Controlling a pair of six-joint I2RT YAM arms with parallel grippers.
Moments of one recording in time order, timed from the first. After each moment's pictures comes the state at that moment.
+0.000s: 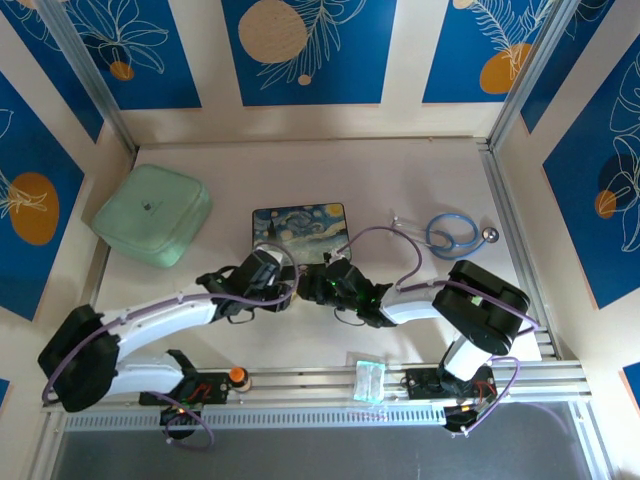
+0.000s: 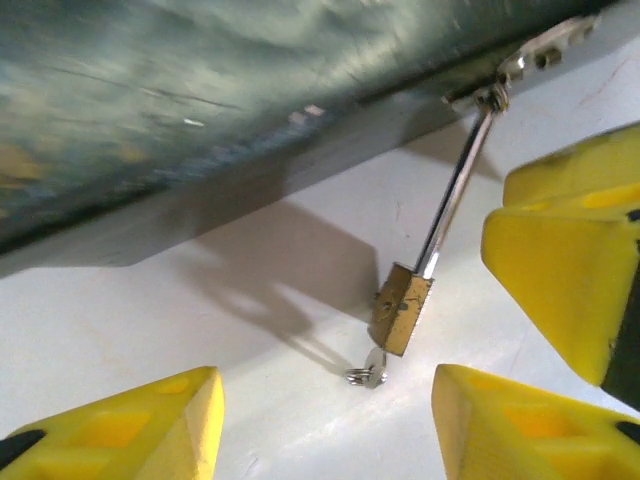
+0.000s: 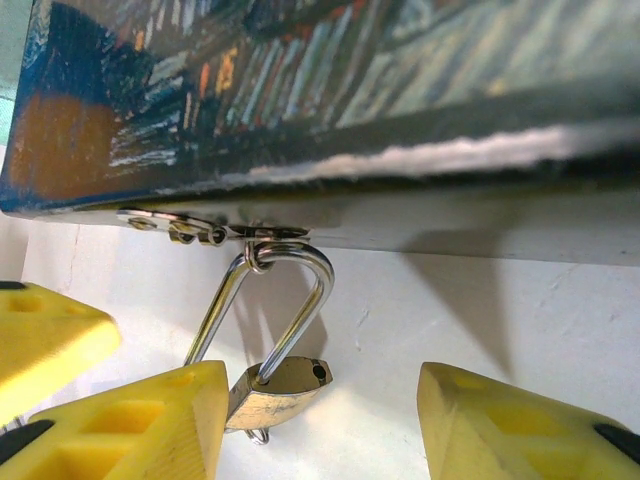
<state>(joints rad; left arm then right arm) -0.79 1.21 0.64 -0.42 -0.09 -0.48 0.95 1.62 0.56 0.44 0.00 0.98</state>
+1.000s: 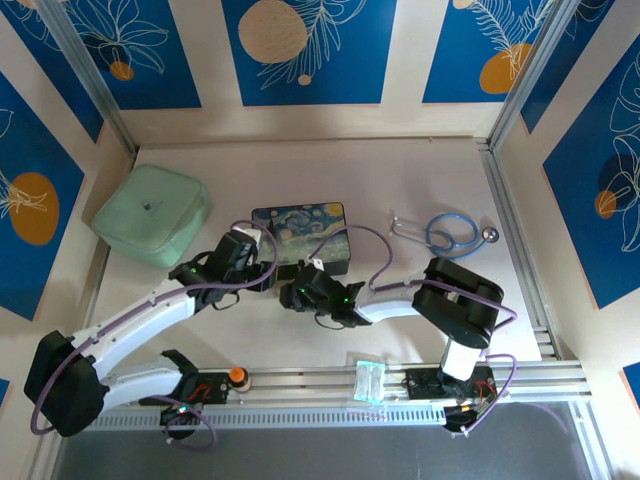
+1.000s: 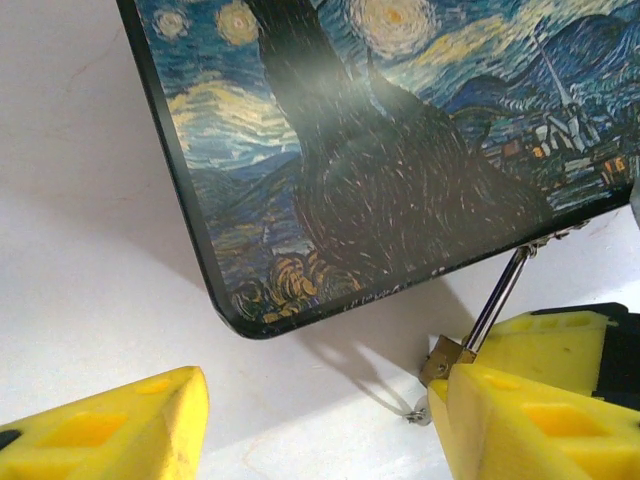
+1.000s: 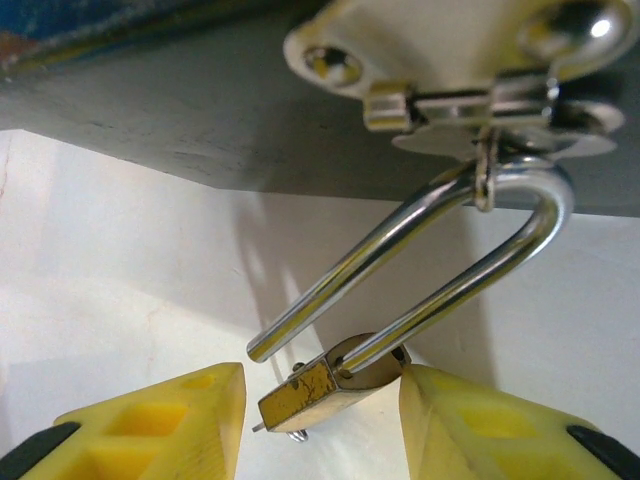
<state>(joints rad) -0.66 1.11 0.73 -0.52 -0.12 -0.41 1.07 1.75 0.77 0.23 0.12 0.94</state>
